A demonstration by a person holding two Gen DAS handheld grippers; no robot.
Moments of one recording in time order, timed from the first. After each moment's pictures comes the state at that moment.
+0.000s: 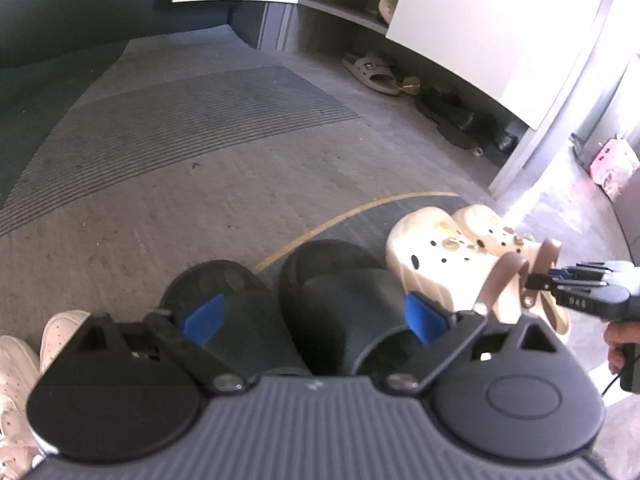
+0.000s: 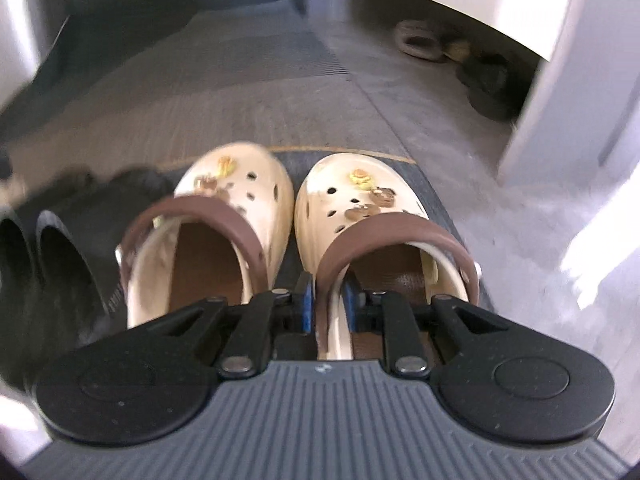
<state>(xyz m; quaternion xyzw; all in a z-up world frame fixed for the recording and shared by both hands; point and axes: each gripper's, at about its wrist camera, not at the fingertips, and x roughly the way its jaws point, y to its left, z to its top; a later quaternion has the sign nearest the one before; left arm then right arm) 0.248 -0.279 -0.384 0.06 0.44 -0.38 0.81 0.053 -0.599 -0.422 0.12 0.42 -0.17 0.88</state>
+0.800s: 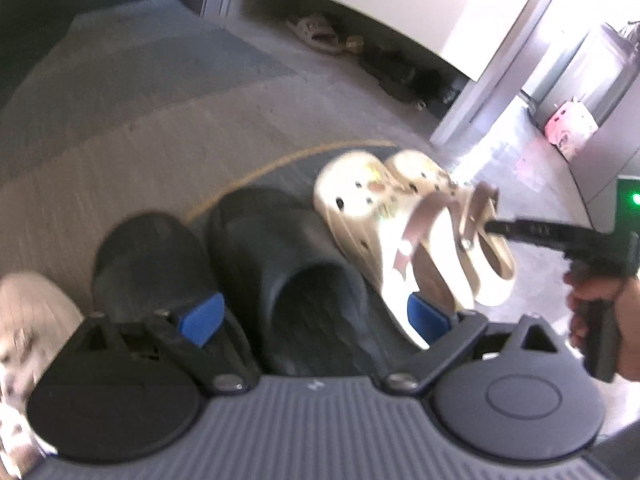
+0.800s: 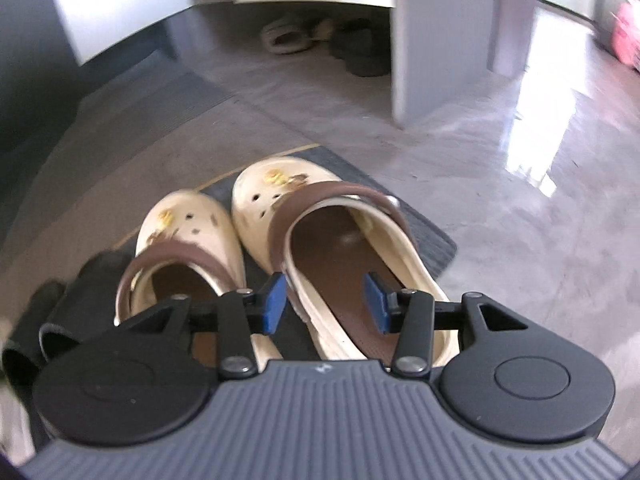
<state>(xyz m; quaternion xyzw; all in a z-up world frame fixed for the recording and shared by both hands) 0.209 -0.281 -0.384 0.08 0.50 -0.45 0.74 0.019 -0.588 -0.407 0.22 0.37 -0.34 0.84</state>
